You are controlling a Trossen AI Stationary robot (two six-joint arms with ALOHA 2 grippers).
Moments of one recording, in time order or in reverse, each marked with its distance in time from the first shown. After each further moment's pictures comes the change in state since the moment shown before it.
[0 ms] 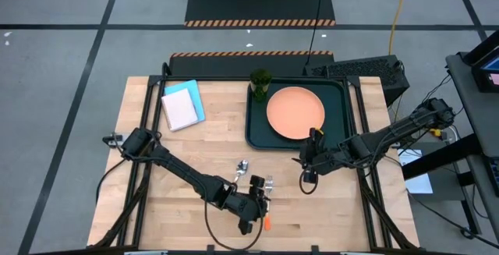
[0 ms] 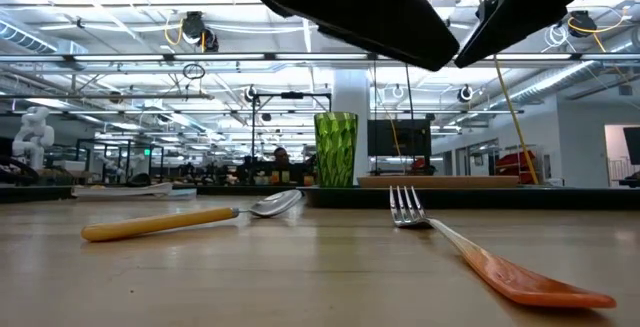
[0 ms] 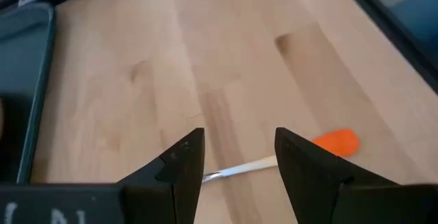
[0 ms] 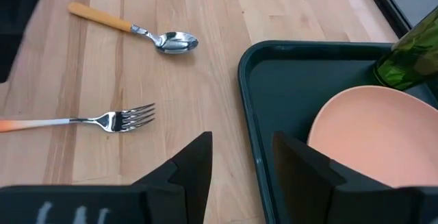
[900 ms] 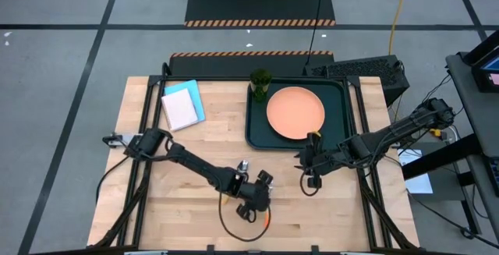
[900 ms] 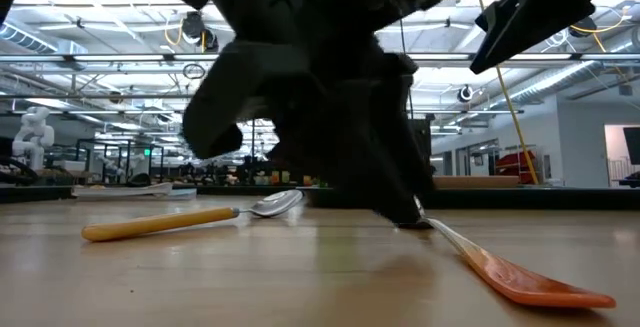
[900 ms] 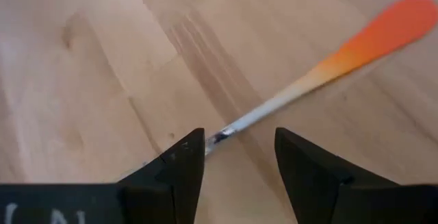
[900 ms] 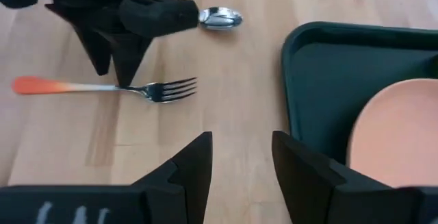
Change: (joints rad) left arm 0.112 0.111 0.012 -0.070 0.210 0.324; right arm -0.001 0.000 -0.001 -0.021 -0.162 -0.037
